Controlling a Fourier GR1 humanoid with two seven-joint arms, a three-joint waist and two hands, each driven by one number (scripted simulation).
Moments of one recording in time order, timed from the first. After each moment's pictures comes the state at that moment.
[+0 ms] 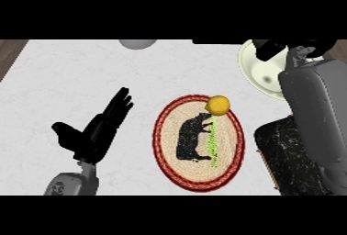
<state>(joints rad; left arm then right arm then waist) -0.12 0.06 -0.13 -1.56 0.18 -0.07 0.15 -0.90 -0.29 0.01 -1.26 1.08 0.11 0.76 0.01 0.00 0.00</state>
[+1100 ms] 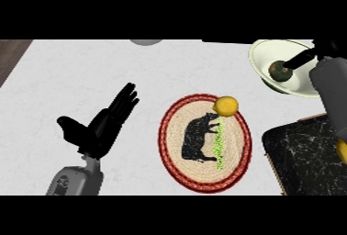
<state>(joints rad) -0.17 0.05 -0.13 -1.54 0.18 -0.09 0.16 -1.05 -0.45 -0.27 -0.38 1.03 -0.27 0.37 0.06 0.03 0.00</state>
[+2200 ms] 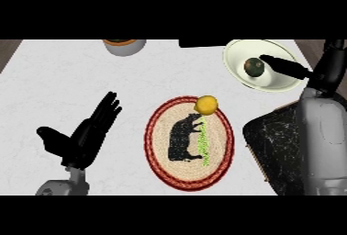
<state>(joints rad) -0.07 0.08 -0.08 -1.57 0.20 -0.08 0.16 -0.68 -0.11 -0.51 -1.13 0.45 -0.38 -0.23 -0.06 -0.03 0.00</state>
